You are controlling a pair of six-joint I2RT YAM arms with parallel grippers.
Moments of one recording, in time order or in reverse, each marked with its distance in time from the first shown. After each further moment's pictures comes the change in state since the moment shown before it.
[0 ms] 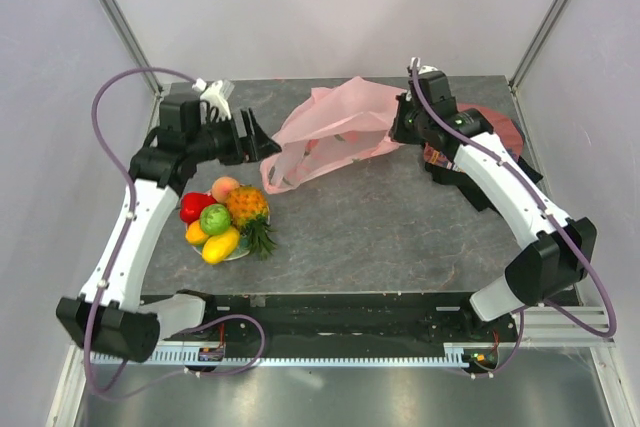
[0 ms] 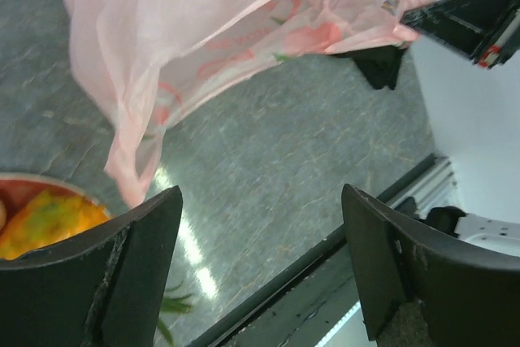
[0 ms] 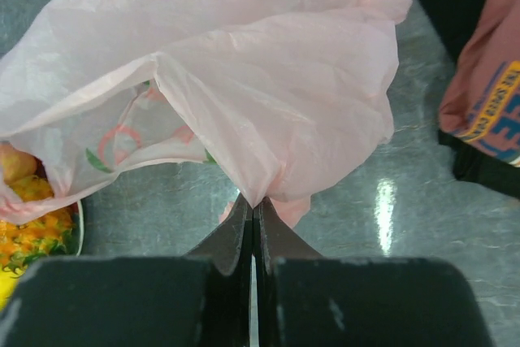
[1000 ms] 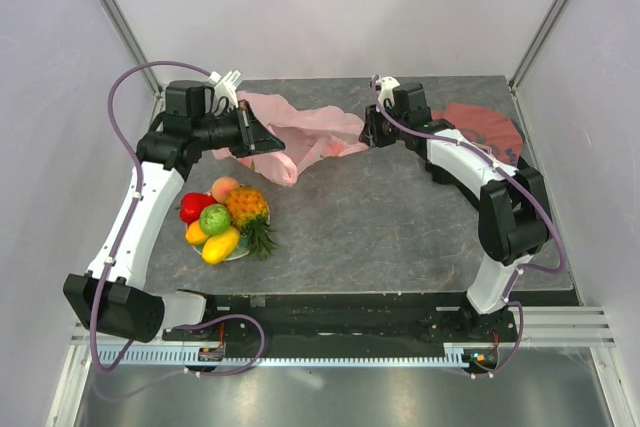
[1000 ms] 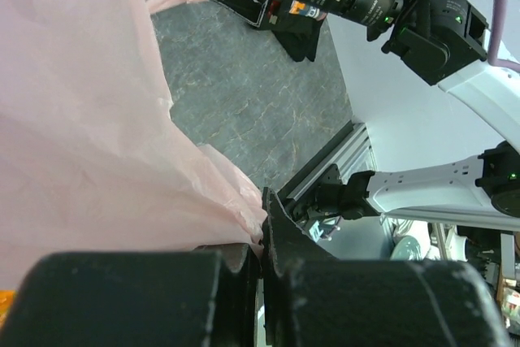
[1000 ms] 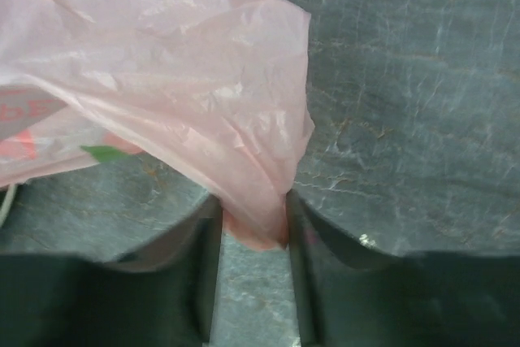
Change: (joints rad) left arm -0.002 0.055 0.022 0.023 0.229 -0.118; right arm -0.037 0.289 -0.138 0.486 -0.349 -0.309
